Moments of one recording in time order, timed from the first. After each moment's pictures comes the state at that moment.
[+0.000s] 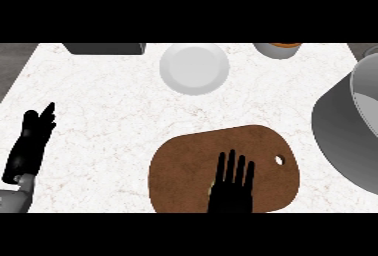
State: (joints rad) left arm -0.10 0.51 -0.10 -1.43 0.06 0.27 0.37; right arm -0.04 -0.02 0.87 -1.65 1.48 0.32 1.14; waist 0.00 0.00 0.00
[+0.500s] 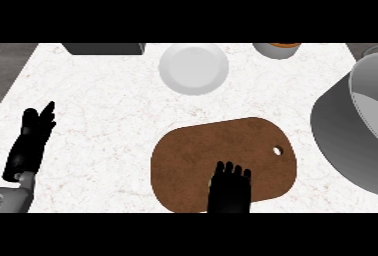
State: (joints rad) left arm -0.11 0.48 -0.06 -1.40 0.04 0.25 0.37; right arm -0.09 -0.02 0.83 -1.58 1.48 0.28 1.09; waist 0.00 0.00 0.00
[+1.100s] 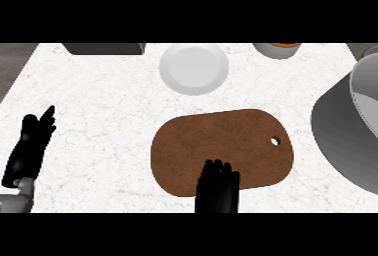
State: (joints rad) left arm -0.07 0.45 -0.04 -1.45 0.00 0.22 0.37; right arm -0.16 -0.01 0.91 -1.55 1.64 0.29 1.08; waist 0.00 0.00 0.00
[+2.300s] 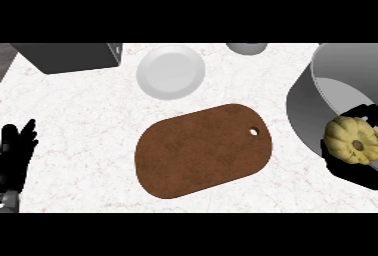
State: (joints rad) left arm 0.01 0.46 0.03 -1.44 0.02 0.25 0.38; right arm -0.02 -0.64 0.13 -2.03 0.88 -0.18 0.42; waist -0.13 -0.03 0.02
